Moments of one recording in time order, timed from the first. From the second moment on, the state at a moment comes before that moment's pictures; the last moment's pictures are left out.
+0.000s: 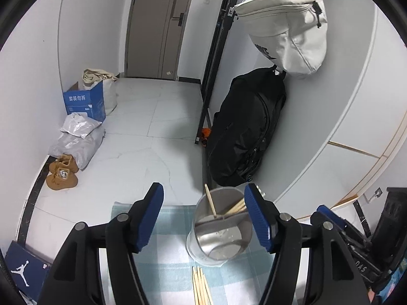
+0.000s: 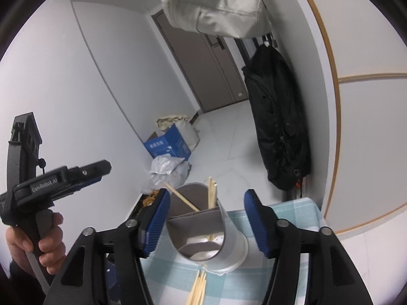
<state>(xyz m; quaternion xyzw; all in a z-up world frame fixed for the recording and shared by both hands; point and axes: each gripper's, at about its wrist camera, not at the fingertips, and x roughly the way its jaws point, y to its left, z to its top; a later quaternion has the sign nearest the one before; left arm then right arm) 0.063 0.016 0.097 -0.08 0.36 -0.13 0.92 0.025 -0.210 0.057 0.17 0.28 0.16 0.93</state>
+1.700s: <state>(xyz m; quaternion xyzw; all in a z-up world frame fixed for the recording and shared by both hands) 0.023 0.082 -0.038 -0.14 0.40 -0.03 0.91 -0.002 -0.104 -0.108 0.01 0.51 0.19 0.84</state>
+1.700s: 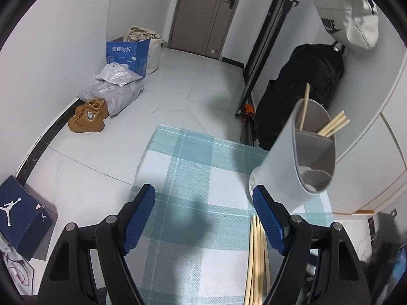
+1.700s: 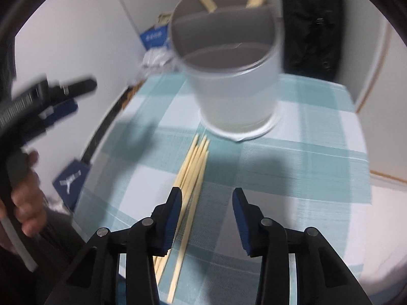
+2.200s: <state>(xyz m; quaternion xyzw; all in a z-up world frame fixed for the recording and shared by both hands) 0.022 0.099 -0.034 -0.14 0.39 -0.01 0.91 0.017 -0.059 -0.134 -0.13 0.55 0.18 0.80</state>
